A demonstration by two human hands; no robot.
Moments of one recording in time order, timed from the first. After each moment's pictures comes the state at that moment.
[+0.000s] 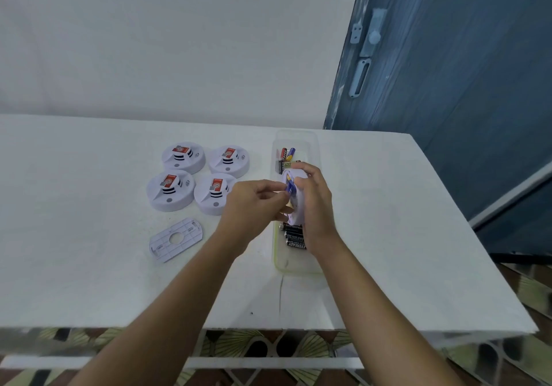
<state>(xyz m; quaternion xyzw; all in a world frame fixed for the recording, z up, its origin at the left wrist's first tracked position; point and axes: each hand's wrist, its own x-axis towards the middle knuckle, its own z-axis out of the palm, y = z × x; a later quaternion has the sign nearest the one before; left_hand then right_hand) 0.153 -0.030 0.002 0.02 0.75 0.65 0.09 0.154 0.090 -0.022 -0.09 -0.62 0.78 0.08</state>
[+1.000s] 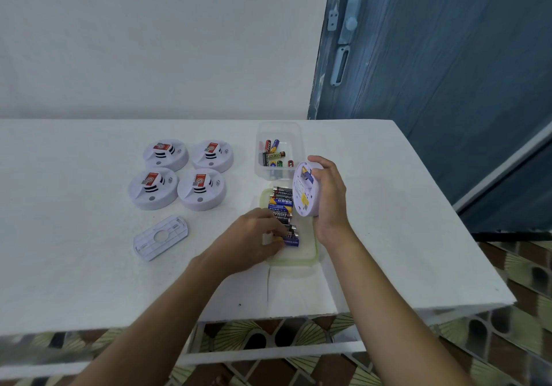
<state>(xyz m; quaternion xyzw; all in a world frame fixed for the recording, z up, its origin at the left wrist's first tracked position) 0.169 -0.036 -0.054 0.36 0.89 0.28 0.03 0.160 0.133 -0.031 -0.15 -0.59 0.78 0.13</state>
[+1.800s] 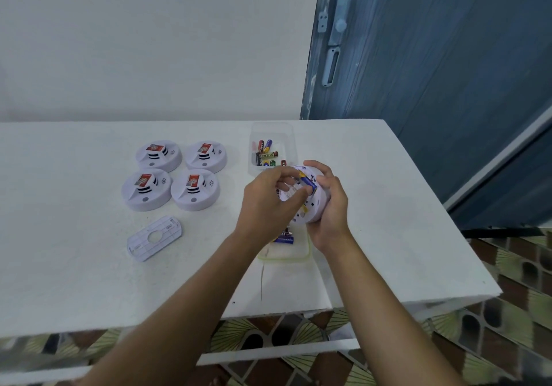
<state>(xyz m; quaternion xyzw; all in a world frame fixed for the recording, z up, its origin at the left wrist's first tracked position) 0.166 0.026 -0.012 0.15 0.84 0.52 -0.07 0.184 0.143 -0.029 -0.07 -0.44 0.89 0.07</state>
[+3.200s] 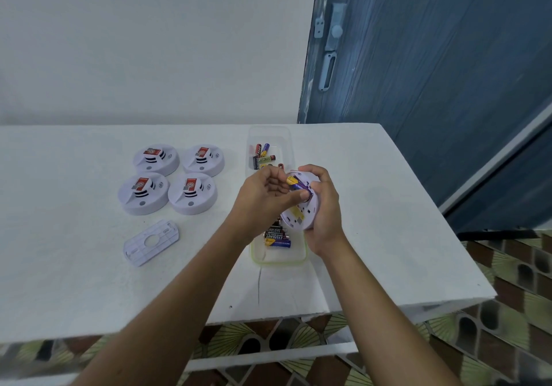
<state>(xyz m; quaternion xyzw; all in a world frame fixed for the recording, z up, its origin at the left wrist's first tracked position) 0.151 0.019 -0.007 0.12 0.72 0.68 0.10 0.181 0.141 -0.032 -0.04 -0.52 0.85 0.10</state>
